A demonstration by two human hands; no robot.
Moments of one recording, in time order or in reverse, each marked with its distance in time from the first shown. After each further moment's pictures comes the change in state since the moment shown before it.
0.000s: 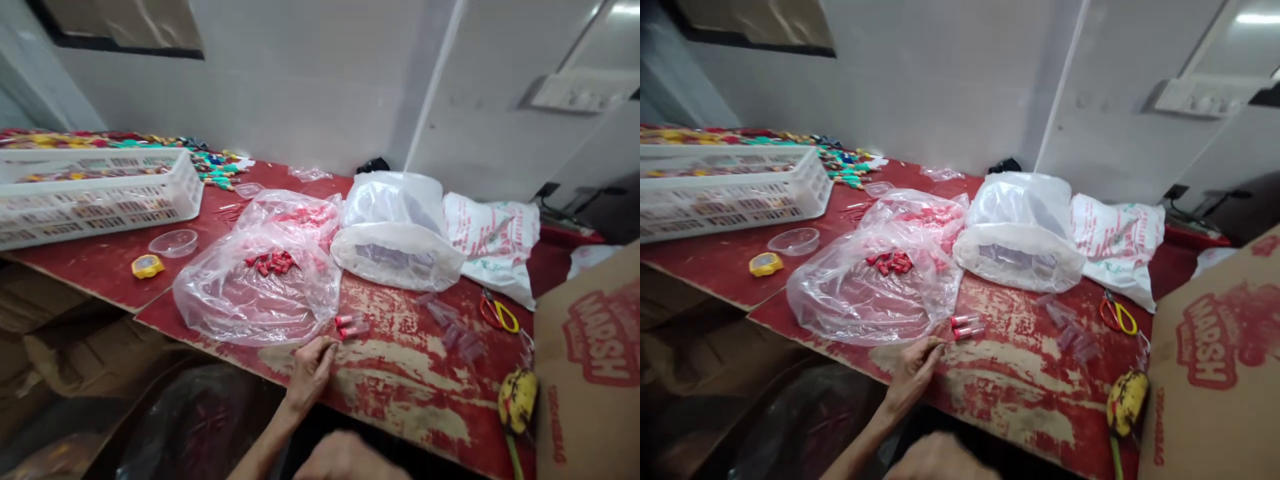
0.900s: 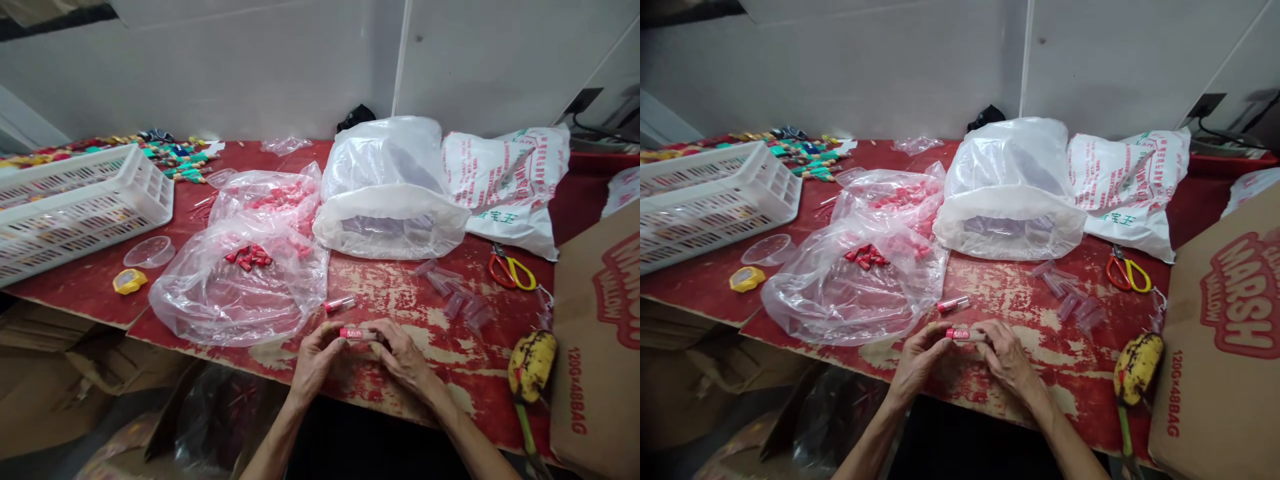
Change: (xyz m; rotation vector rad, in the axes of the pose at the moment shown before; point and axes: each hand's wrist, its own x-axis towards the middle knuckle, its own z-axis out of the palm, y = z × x) left_hand 0.013 -0.007 0.041 -0.401 -0.151 -0.438; right_hand -0.029 0.124 -0.038 0.057 0.506 0.277
